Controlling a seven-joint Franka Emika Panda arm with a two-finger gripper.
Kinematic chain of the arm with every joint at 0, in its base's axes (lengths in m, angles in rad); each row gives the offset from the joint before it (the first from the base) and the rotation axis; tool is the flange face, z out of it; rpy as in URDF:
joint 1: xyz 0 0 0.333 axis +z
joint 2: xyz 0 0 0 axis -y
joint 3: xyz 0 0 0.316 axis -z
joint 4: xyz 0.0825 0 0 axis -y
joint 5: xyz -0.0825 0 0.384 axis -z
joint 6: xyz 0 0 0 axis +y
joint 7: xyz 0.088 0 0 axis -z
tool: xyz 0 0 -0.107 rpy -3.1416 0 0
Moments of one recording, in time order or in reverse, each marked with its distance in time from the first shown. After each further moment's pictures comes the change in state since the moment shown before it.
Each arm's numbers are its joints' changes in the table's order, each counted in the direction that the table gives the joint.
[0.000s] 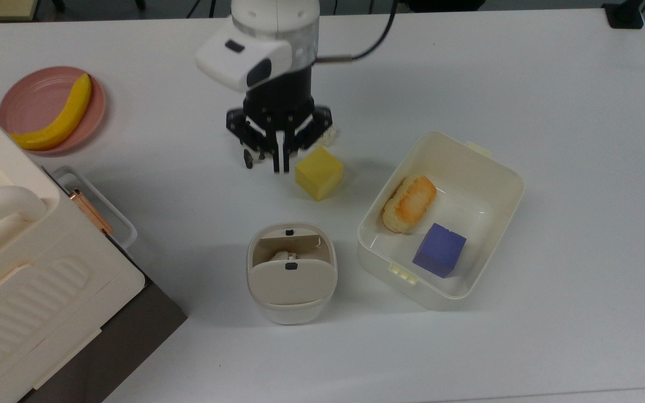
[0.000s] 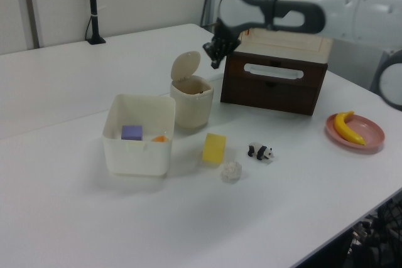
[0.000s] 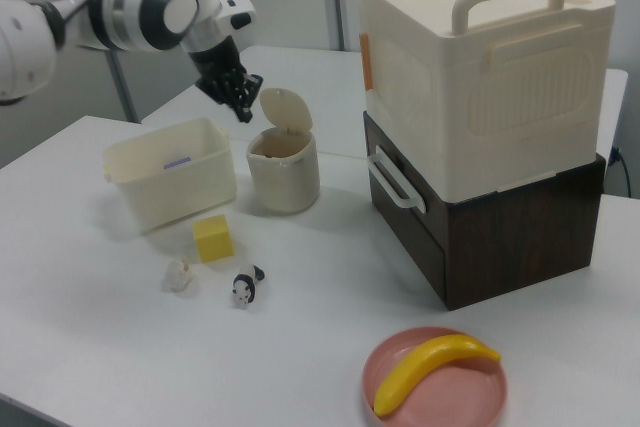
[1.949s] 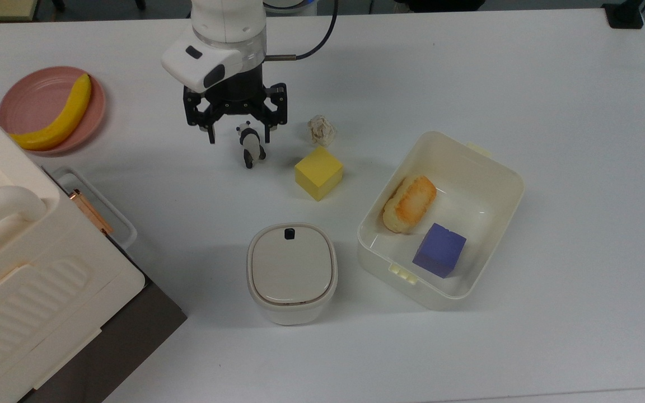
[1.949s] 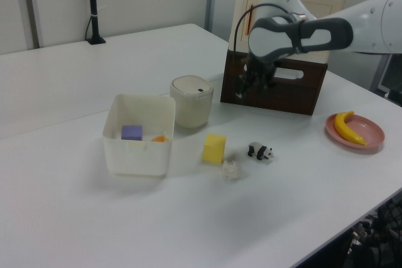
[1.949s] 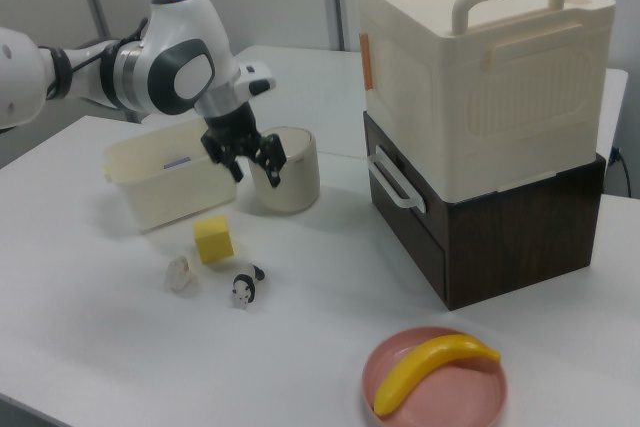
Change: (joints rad) arm -0.059 0.159 0.041 -0.393 0.001 -0.146 -0.076
